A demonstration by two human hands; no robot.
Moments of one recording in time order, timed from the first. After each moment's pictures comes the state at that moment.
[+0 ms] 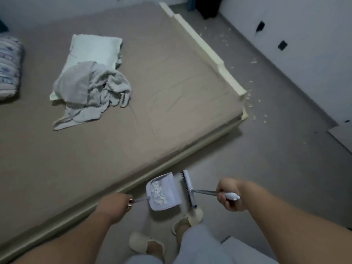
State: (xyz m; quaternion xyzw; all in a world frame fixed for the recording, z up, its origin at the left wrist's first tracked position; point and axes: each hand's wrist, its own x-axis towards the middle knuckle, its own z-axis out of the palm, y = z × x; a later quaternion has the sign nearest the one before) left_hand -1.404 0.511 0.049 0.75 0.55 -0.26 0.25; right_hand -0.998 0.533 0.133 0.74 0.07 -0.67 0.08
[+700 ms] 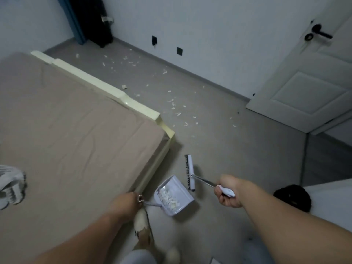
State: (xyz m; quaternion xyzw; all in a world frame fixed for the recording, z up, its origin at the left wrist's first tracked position) left_hand -0.971 0.749 0.078 0.83 0.43 -0.24 0.25; right_hand -0.649 0.586 0.164 0.74 -0.14 -0.61 -0.26
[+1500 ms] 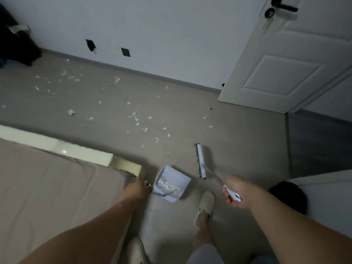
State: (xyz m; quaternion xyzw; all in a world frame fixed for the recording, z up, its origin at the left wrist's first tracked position) left_hand -0.542 0.936 0.024 0.83 0.40 -0.25 0.31; right_hand -0.318 0.677 0.100 0.73 -0.28 -0.52 -0.34
